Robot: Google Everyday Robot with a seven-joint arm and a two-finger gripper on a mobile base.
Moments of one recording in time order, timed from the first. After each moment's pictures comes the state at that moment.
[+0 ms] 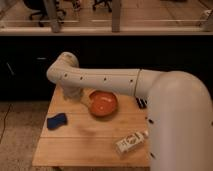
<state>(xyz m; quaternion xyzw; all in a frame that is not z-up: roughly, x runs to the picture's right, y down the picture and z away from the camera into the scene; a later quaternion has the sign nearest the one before) -0.147 0.057 0.734 -0.24 -0.15 -0.54 0.79</state>
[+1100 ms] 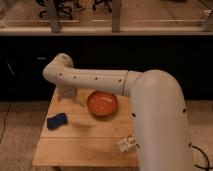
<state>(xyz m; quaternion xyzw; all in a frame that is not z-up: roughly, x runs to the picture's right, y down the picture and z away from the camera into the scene) -0.184 0.062 0.769 -0.23 -0.19 -0.58 0.75</state>
